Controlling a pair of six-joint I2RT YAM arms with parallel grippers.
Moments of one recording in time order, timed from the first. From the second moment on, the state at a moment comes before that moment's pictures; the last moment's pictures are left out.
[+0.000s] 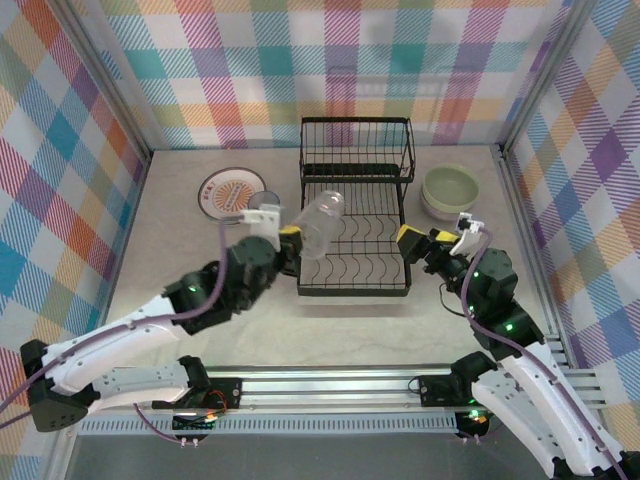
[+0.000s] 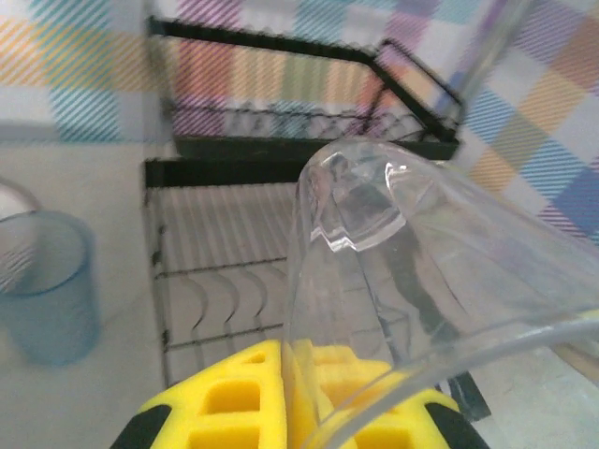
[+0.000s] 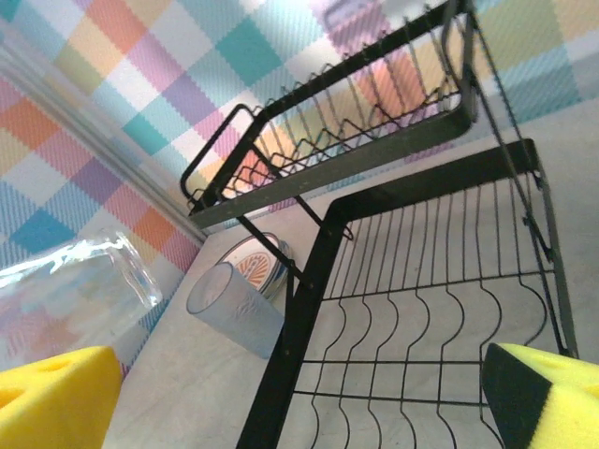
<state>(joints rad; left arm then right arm) -1.00 1.00 1.08 -0.47 -0.55 -0.51 0.45 0.55 0.59 -0.16 -0.06 0.59</state>
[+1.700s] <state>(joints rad) -0.26 1.92 2.24 -1.53 -0.01 -0.32 0.69 0.76 0.29 0.31 -0.35 0.25</state>
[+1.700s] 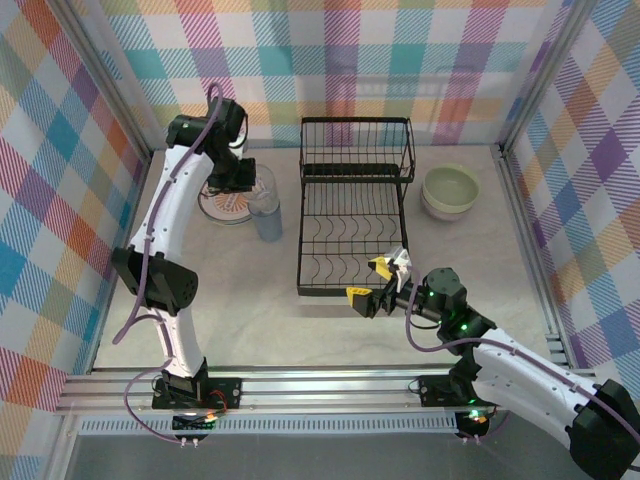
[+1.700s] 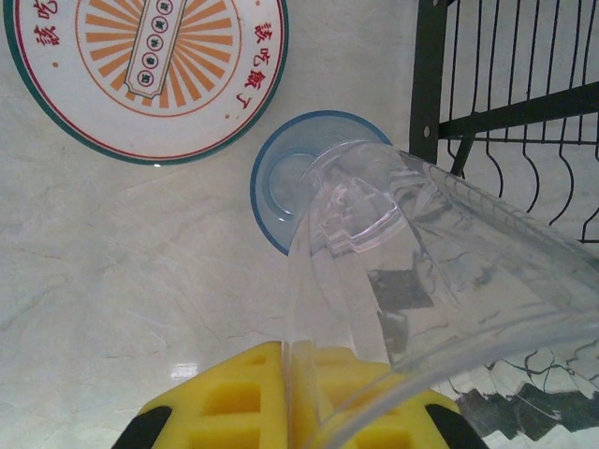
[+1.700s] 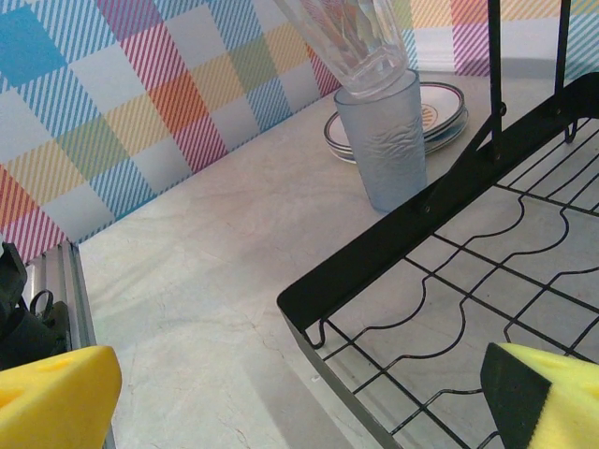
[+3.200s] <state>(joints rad) -0.24 2.05 2.30 -1.46 0.10 -0.28 0.70 0.79 0.29 0.30 -0.28 0.25</state>
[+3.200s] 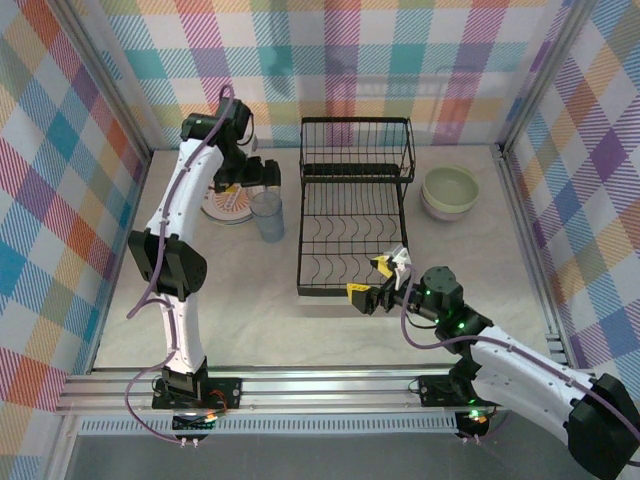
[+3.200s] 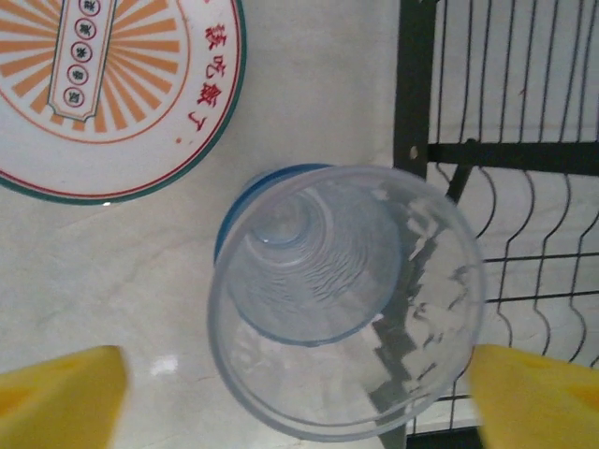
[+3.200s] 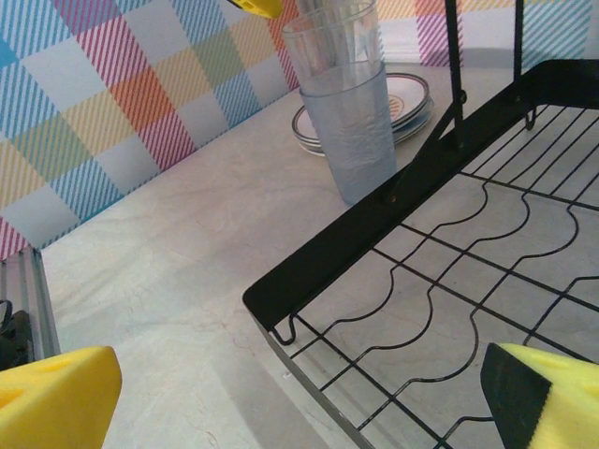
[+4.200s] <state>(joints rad) -0.23 0.76 0.64 -0.49 -0.14 -0.40 0.29 0.56 0.52 -0.26 0.29 0.20</state>
